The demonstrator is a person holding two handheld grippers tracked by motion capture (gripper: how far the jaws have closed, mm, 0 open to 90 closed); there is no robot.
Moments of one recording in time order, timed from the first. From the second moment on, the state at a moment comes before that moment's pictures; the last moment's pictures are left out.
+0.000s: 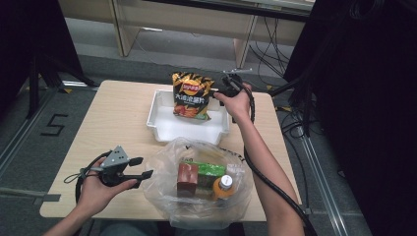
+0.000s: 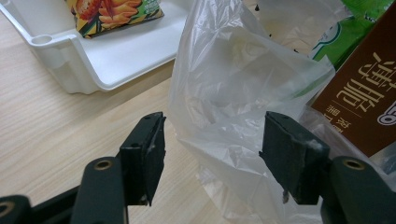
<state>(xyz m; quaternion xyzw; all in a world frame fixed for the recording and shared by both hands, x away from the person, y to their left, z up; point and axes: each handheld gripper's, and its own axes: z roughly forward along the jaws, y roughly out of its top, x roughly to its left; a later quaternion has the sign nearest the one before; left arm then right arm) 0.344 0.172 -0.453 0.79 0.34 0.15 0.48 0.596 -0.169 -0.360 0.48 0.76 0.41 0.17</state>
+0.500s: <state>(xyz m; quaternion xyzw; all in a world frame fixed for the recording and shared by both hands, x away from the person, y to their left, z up) 0.343 0.172 -0.453 0.79 0.35 0.15 0.48 0.543 -0.191 -0.349 0.44 0.77 0.44 0.14</state>
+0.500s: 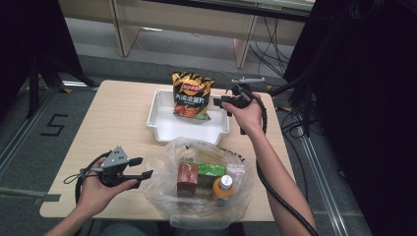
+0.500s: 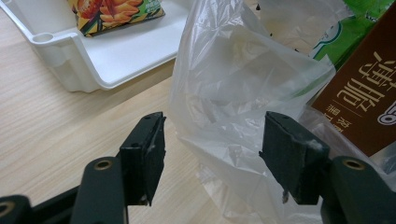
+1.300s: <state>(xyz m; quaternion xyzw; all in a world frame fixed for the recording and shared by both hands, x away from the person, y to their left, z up) 0.343 0.173 -0.453 0.79 0.35 0.15 0.48 0.422 -0.216 -0.347 0.35 0.79 0.49 0.09</state>
